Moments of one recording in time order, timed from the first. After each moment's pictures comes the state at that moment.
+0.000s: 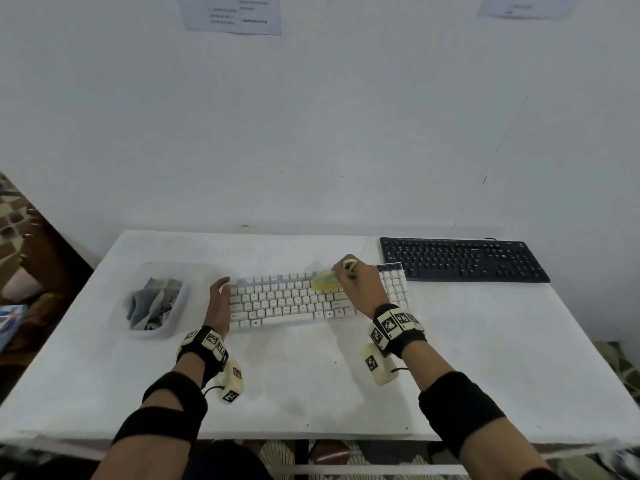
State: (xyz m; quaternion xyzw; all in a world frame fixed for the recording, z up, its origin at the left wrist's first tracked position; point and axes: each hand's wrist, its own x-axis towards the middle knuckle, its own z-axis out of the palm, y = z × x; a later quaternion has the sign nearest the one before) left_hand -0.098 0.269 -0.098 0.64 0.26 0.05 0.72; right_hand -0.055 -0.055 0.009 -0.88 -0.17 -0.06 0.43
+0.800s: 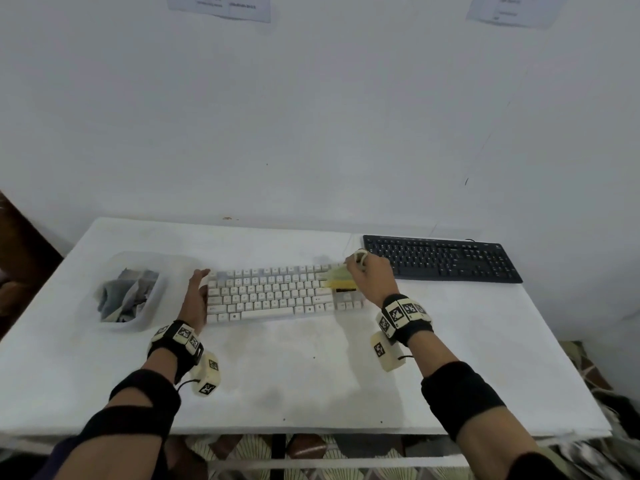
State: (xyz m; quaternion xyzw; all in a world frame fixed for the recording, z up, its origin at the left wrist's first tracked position) left_hand -0.103 0.255 -0.064 0.55 0.30 0.03 0.78; right_hand -0.040 -0.108 0.019 -0.92 -0.12 -0.06 0.36
